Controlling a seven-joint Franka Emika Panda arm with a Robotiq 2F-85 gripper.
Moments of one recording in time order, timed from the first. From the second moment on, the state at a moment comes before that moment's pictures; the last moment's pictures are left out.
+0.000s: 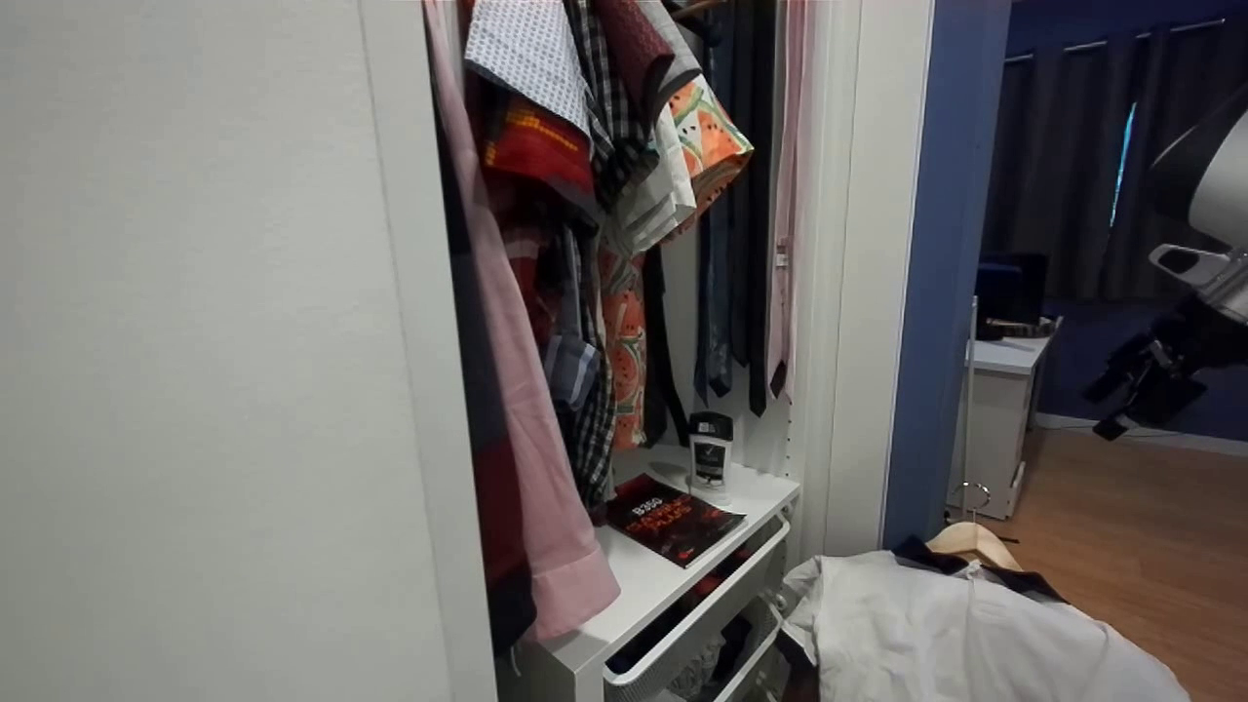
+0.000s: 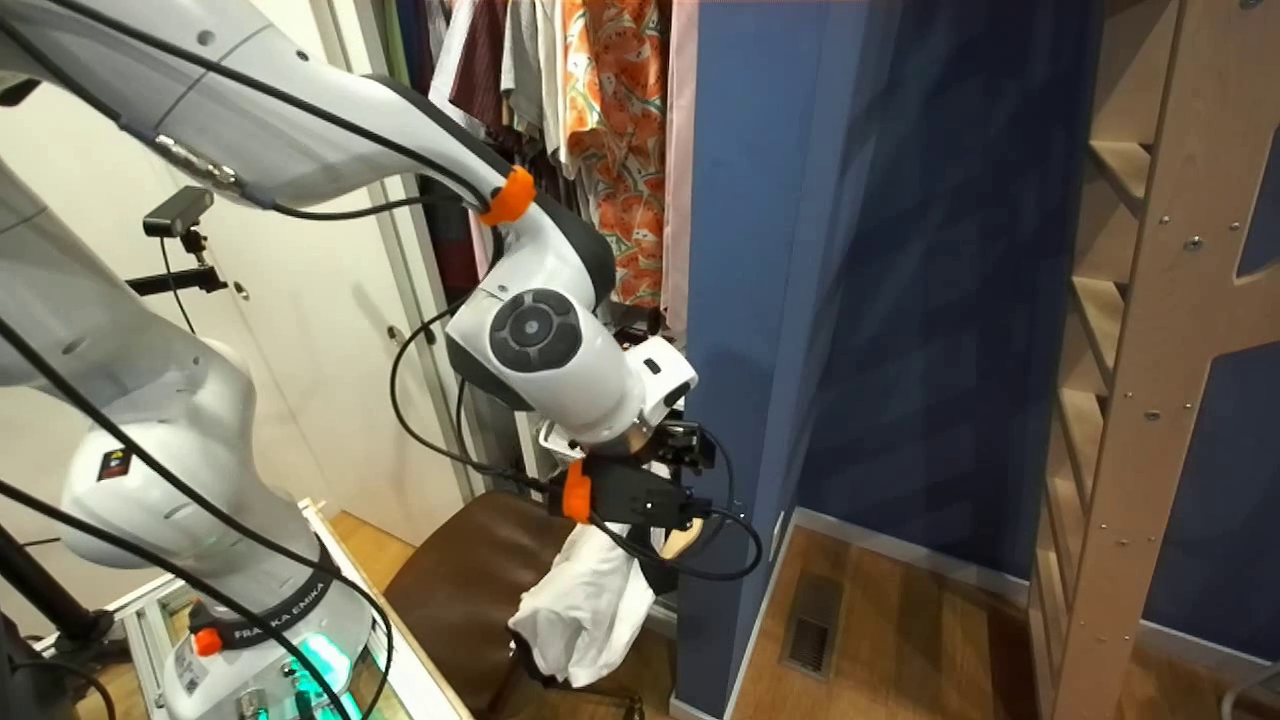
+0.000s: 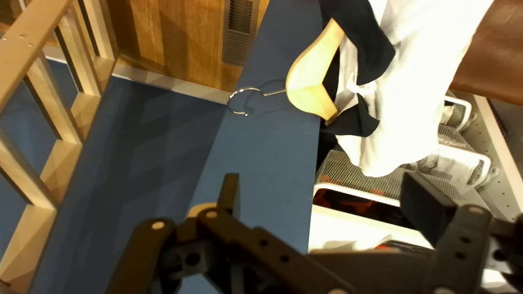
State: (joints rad) arm -0.34 -0.23 -0.25 -2.74 1.02 2.78 -2.04
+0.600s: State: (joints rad) arm -0.64 -0.38 -0.02 -2.74 0.49 2.51 -1.40
